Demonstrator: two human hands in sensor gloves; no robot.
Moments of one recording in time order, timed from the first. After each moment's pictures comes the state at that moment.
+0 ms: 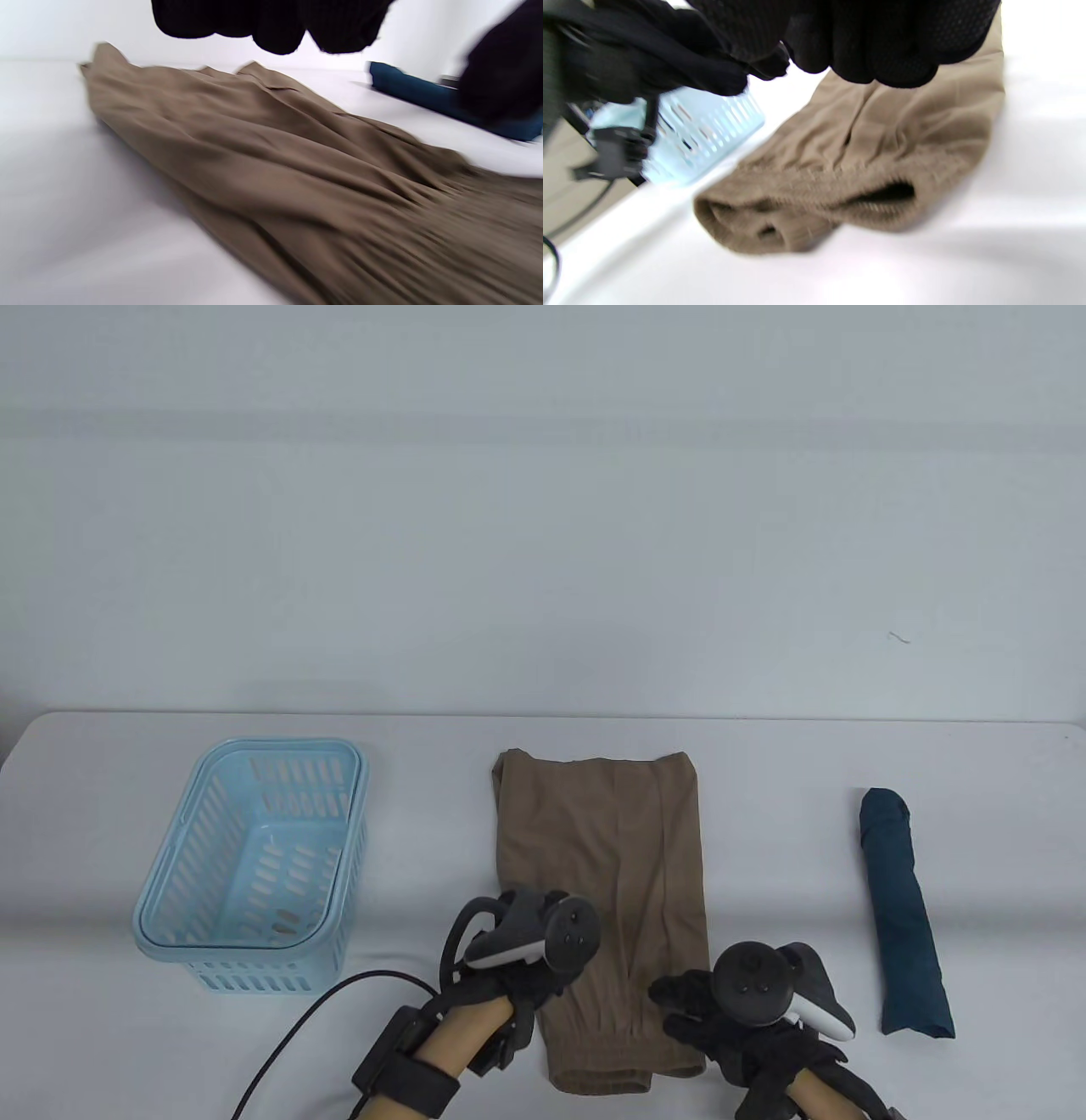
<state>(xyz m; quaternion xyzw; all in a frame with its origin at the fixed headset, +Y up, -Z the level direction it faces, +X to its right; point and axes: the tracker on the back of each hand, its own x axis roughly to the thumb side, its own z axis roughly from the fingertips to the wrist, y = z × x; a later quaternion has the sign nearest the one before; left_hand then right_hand) -0.034 -0.709 -0.360 -0.13 -0.31 0.03 0.94 0.176 -0.726 -0.319 0.24 0.17 0.93 0.21</state>
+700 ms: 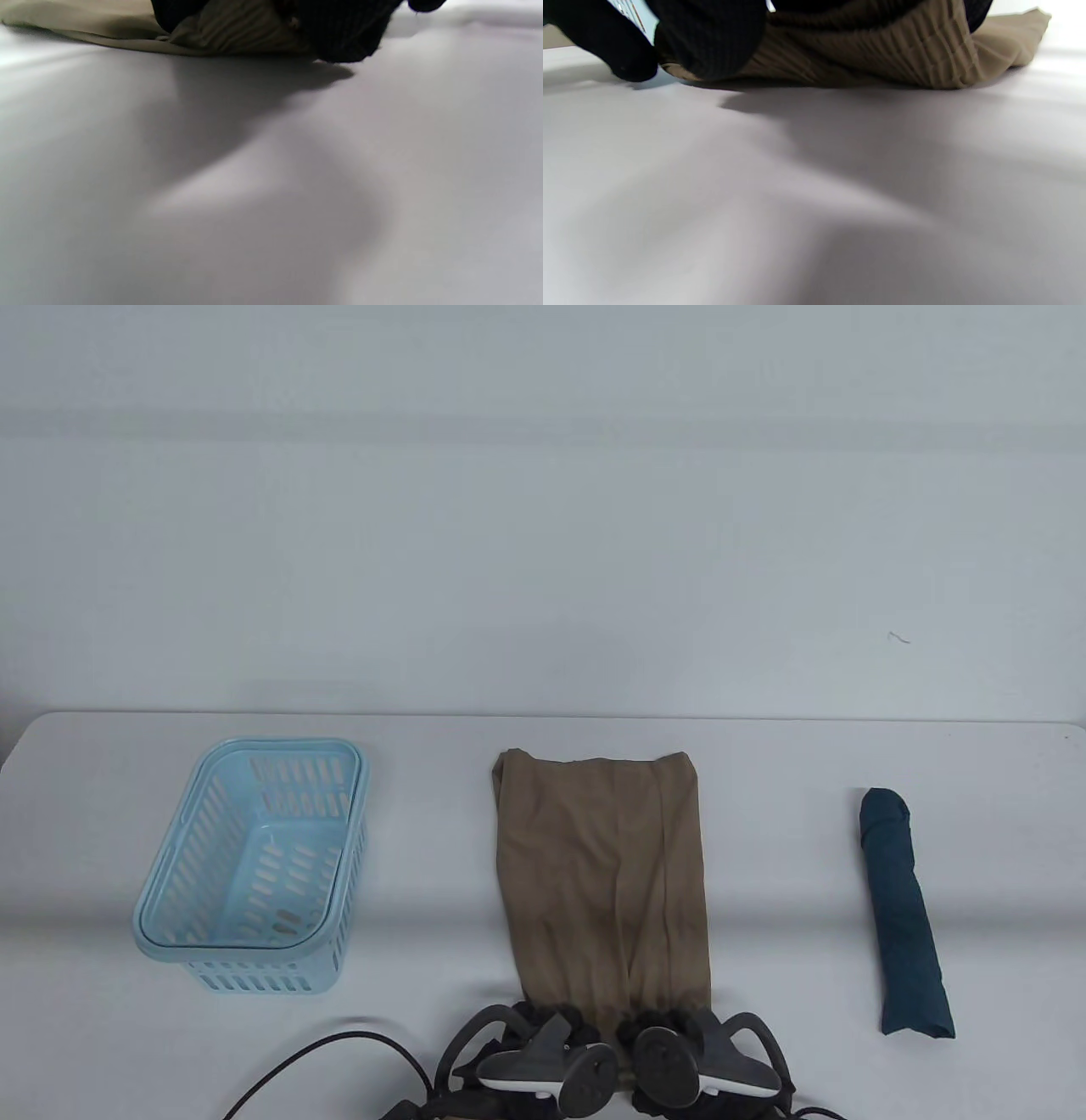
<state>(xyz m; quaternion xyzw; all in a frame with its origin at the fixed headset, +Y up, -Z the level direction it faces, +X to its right) -0.022 -0.777 -0.291 -0.17 -0.38 -0.11 0.90 0.129 -0.769 -0.290 0.28 0.13 0.95 0.00</state>
